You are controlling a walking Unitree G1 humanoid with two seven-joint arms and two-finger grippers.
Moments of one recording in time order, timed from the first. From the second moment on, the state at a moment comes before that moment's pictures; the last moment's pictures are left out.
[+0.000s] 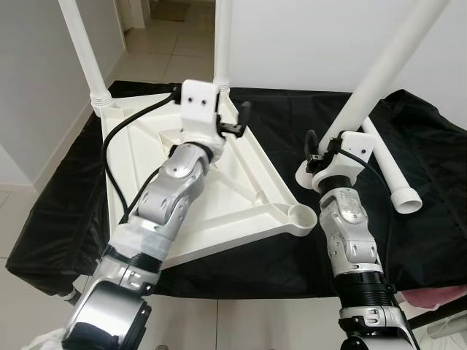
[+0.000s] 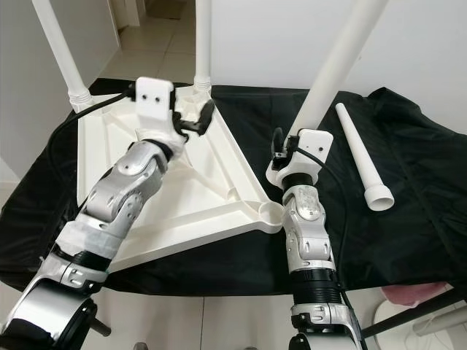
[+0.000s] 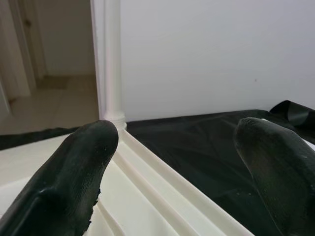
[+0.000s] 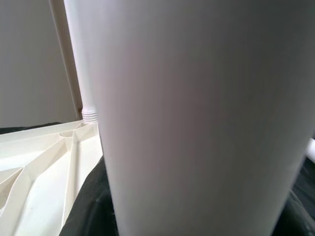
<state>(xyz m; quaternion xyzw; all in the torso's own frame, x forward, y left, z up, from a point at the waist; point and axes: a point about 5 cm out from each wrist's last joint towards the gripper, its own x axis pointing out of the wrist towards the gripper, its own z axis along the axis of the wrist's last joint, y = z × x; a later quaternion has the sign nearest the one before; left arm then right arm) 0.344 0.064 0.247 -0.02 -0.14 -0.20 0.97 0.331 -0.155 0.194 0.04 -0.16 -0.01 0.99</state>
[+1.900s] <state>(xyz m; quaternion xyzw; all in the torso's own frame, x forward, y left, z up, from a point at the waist) 0.281 0.064 0.175 0.01 -0.06 -0.35 0.94 0.292 -0.162 0.144 -0.07 -0.12 0.17 0.98</state>
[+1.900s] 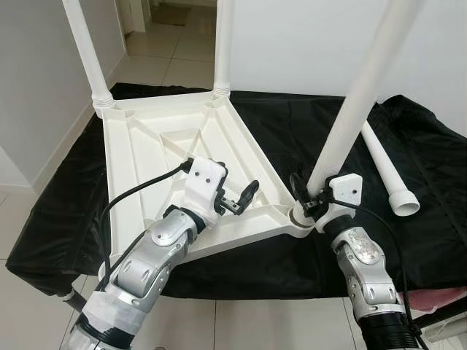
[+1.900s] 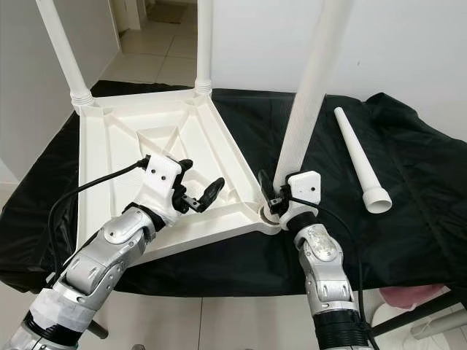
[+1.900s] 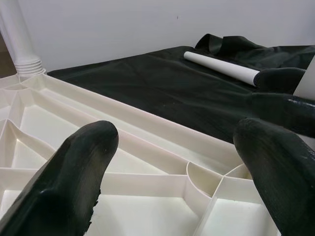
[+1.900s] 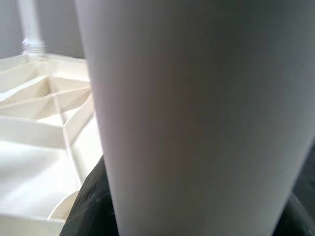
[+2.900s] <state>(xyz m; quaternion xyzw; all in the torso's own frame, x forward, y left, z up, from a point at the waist) 0.305 0.081 0.196 0.05 -0.07 -0.31 0.95 0.302 -0.165 0.137 0.01 -0.08 0.19 0.98</state>
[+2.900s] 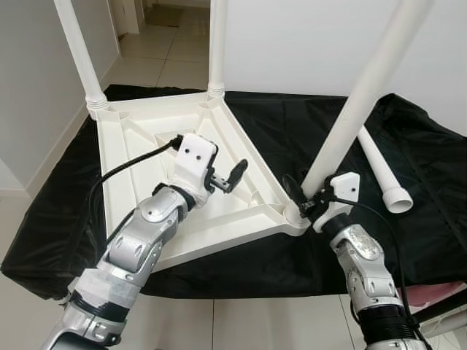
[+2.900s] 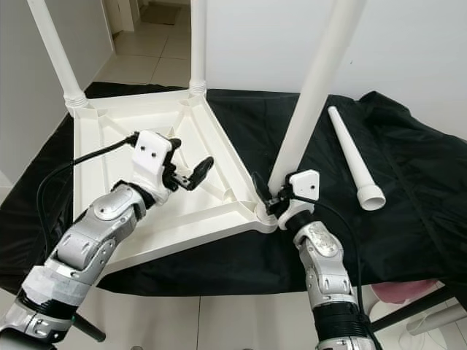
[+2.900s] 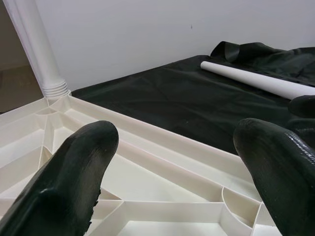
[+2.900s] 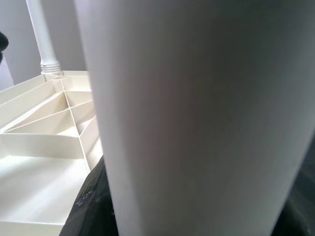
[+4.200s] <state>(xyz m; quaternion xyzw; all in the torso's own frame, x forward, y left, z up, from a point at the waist) 0.305 0.080 0.197 0.05 -0.07 -0.31 0.95 0.297 -0.153 0.127 -0.02 -0.08 0.22 0.97</state>
